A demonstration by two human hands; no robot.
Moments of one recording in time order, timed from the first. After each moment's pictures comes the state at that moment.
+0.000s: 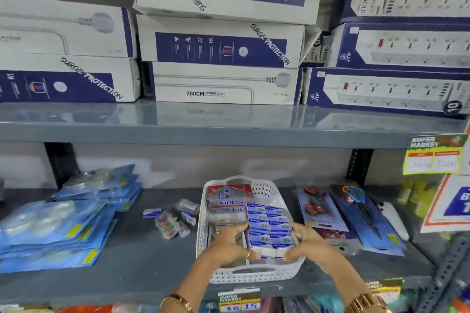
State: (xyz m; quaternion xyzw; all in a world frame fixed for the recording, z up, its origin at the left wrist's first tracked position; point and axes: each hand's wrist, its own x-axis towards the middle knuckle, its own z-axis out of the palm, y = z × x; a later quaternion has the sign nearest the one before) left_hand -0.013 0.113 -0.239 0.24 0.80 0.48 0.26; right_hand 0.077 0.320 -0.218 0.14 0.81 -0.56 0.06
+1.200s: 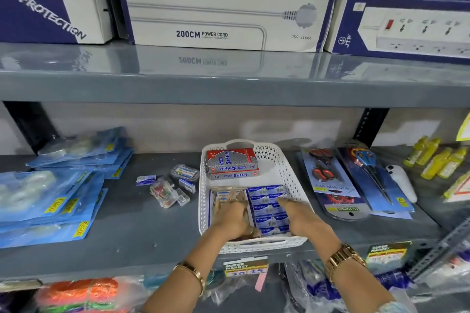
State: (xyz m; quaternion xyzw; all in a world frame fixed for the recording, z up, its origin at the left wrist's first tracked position) left_hand -0.039 0.124 -0.272 0.29 0.91 0.23 0.18; right_hand 0.026 0.294 -0.258 0.17 0.96 -0.15 0.15
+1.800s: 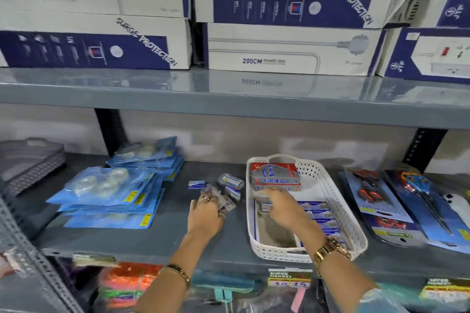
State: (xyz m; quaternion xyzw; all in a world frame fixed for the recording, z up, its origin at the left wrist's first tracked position) left_hand -0.072 -0.018 -0.266 0.13 0.98 0.13 -0.01; right_hand -0.021 0.170 -0.217 0.03 0.98 -0.21 -0.01
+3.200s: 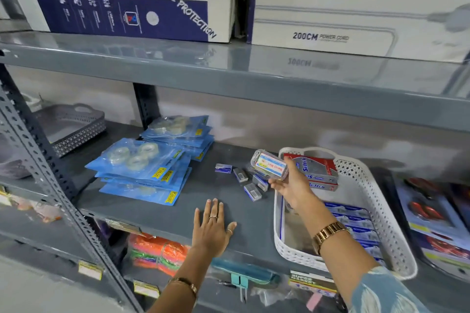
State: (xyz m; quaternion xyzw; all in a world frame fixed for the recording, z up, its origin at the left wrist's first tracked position) left_hand -0.052 -0.054 -0.340 0.05 0.99 0.05 0.07; right_hand -0.099 0.139 -0.225 0.26 0.54 -0.80 0.03
